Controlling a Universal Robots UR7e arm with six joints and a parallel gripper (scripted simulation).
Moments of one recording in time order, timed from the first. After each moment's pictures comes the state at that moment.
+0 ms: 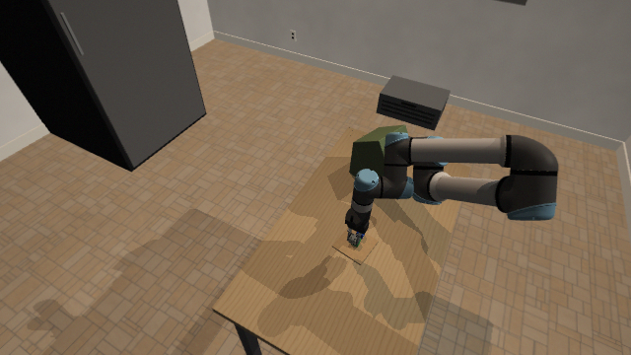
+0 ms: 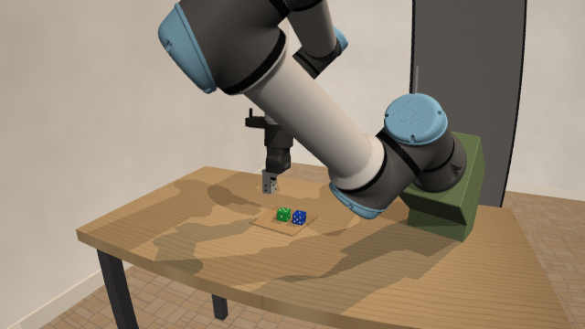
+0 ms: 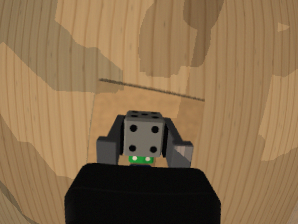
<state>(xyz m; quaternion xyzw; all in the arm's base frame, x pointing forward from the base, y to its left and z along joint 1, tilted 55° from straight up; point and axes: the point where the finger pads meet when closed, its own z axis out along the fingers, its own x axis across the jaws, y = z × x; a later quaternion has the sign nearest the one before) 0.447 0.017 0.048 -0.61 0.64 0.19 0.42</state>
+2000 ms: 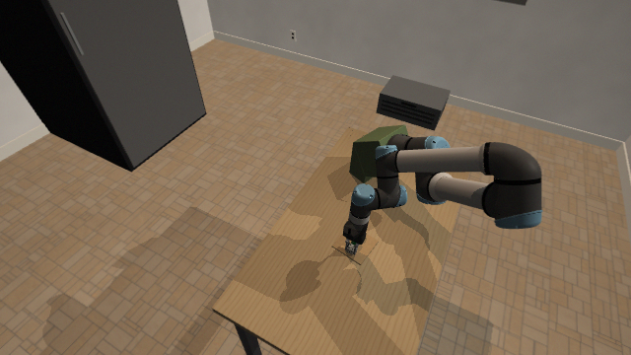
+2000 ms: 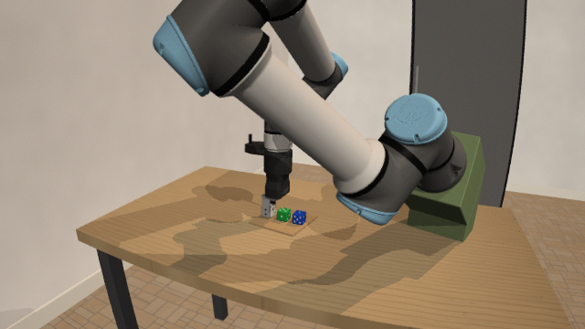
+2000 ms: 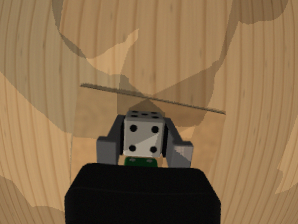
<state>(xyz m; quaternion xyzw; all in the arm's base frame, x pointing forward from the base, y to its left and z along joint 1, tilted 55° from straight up) 0.471 0.070 0.007 -0.61 0.64 0.19 0.42</state>
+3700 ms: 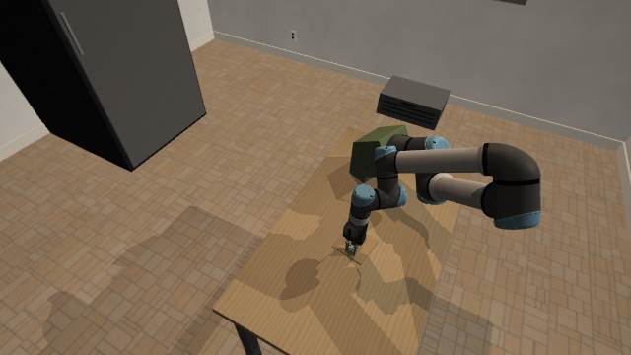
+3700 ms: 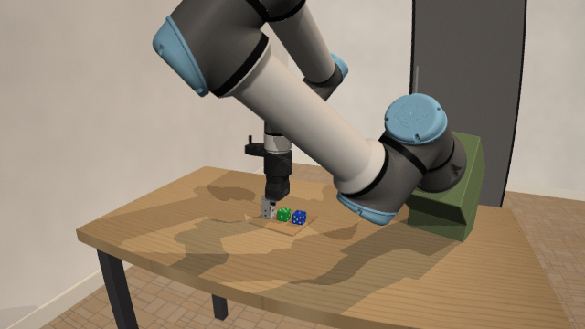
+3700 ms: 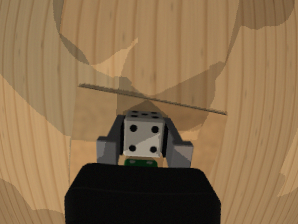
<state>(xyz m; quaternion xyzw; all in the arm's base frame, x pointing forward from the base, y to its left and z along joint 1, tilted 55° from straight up) 0.472 0.073 0.005 -0.61 0.64 0.19 0.42</state>
